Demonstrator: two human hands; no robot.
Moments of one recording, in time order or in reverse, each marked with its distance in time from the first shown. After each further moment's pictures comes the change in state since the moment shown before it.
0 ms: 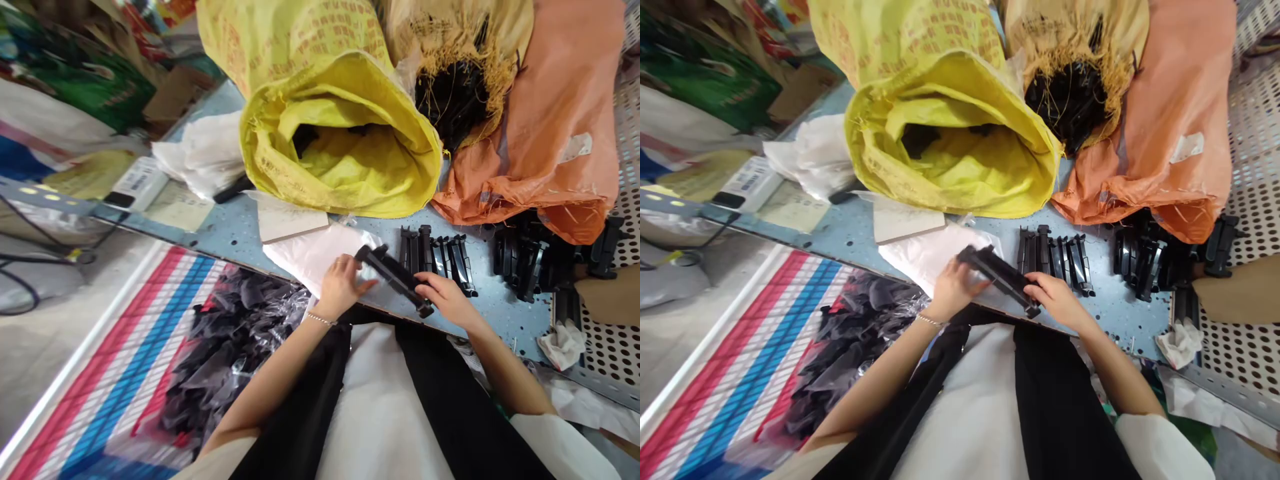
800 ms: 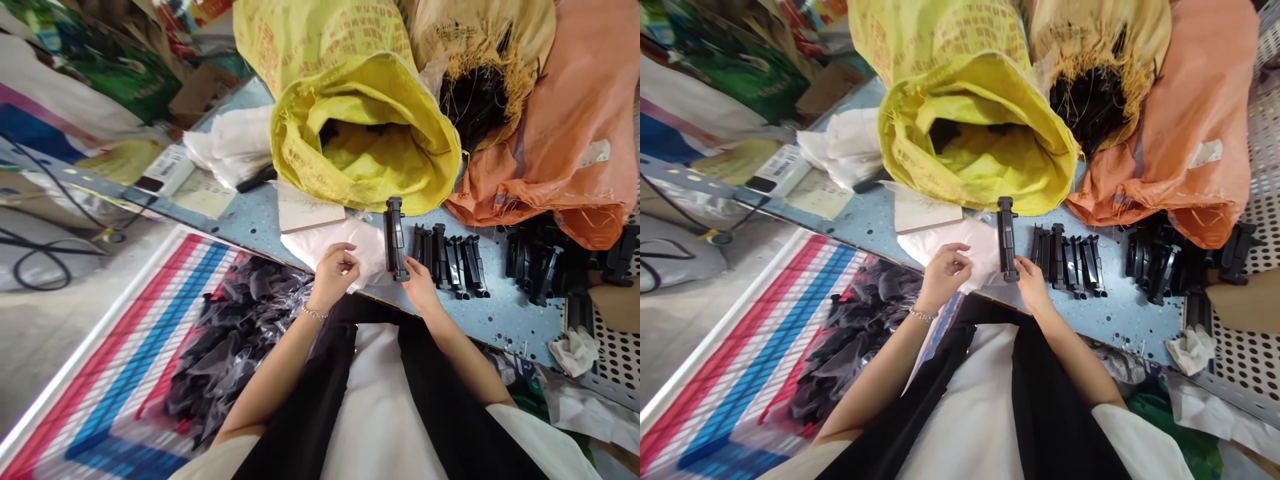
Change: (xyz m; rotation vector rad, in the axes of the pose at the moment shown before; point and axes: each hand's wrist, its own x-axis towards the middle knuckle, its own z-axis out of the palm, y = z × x) left_hand -0.007 -0.017 -0.035 -0.300 0.095 0.005; right_hand 0.062 -0.009 0.100 0.941 0.261 0.228
